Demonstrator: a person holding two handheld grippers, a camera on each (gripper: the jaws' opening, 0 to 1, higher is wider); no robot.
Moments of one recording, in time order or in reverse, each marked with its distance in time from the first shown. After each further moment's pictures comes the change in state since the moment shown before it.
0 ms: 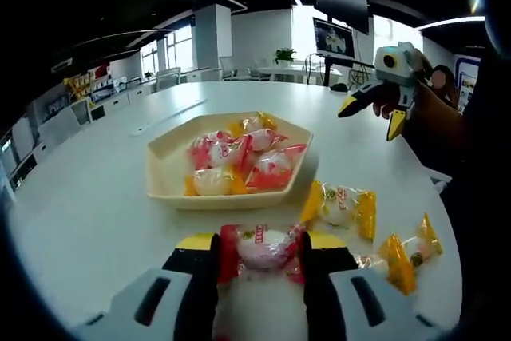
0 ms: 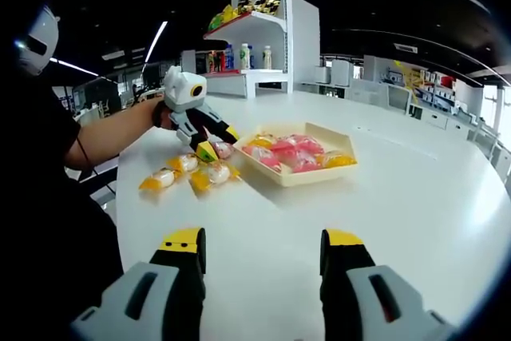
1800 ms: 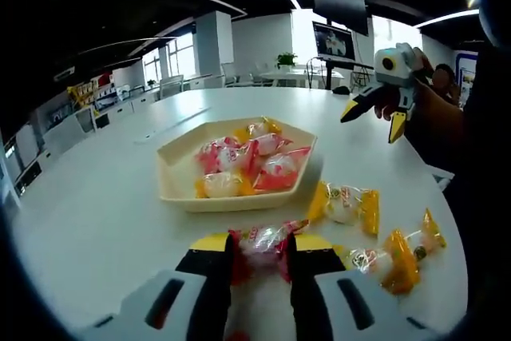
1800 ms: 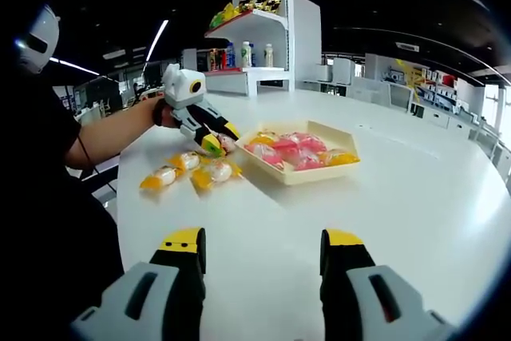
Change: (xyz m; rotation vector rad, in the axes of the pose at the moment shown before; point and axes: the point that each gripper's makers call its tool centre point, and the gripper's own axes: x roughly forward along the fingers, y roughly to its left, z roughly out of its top) left arm -0.007 0.008 0.002 0.026 -0.032 0.031; right arm 0.003 0.003 -0.002 -0.001 0.012 0.007
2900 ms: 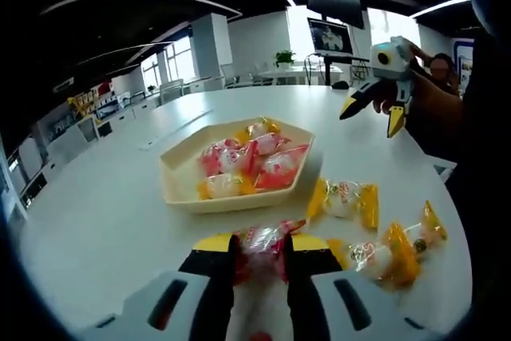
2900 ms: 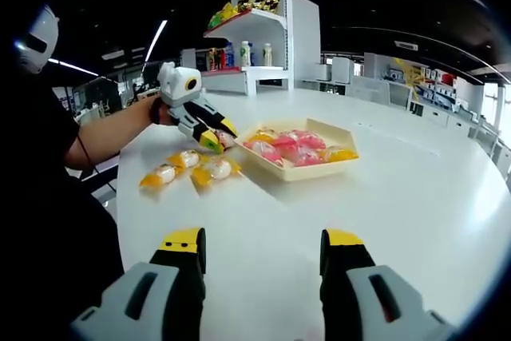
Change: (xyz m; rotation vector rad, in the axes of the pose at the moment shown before) left arm -0.005 0.002 0.000 0.052 0.006 0.023; right arm -0.002 -0.001 -0.004 0.009 0.000 -0.002
